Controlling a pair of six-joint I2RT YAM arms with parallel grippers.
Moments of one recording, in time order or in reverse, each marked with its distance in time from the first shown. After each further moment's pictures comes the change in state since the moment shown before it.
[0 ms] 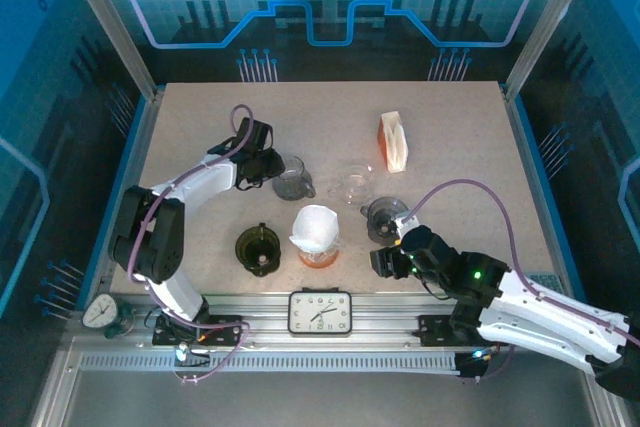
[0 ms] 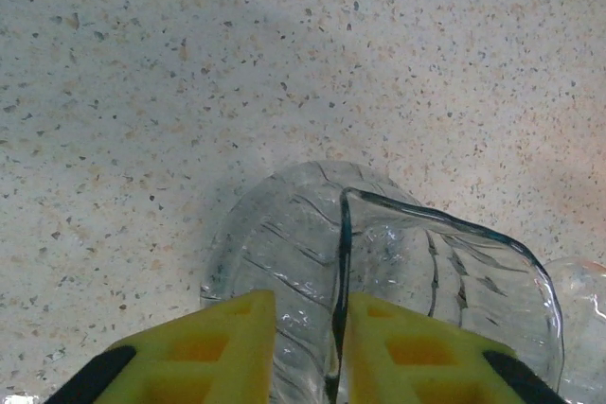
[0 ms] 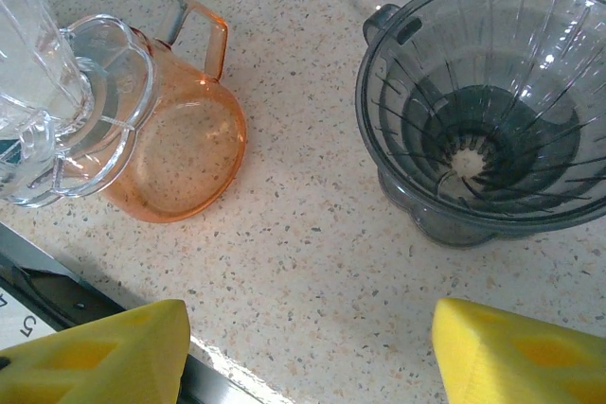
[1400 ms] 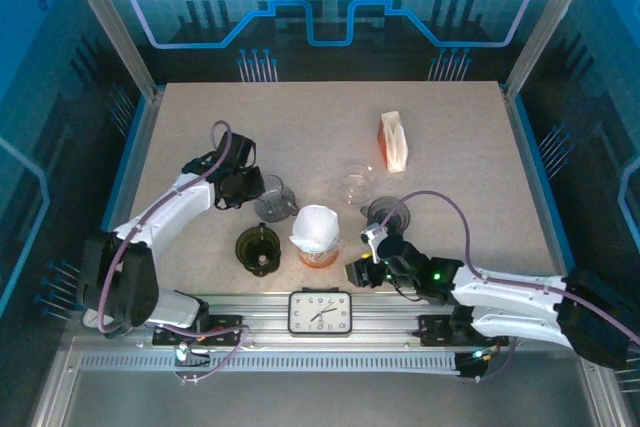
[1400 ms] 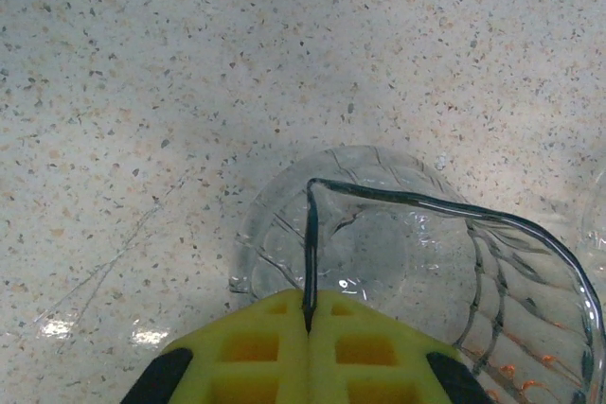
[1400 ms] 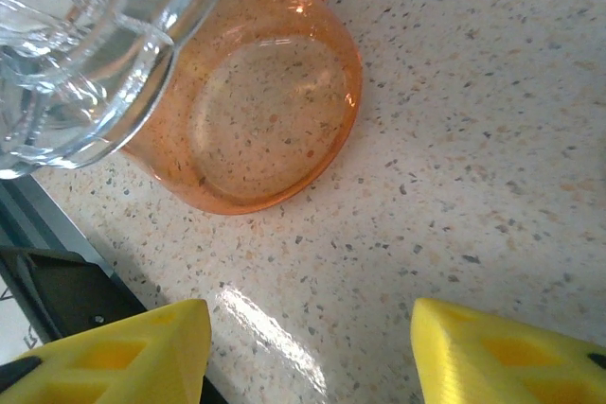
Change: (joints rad) left arm 0.019 -0.284 -0.130 -0.269 -0.029 0.033; right arm 0.032 0.370 -0.220 0.649 -0.190 -0.003
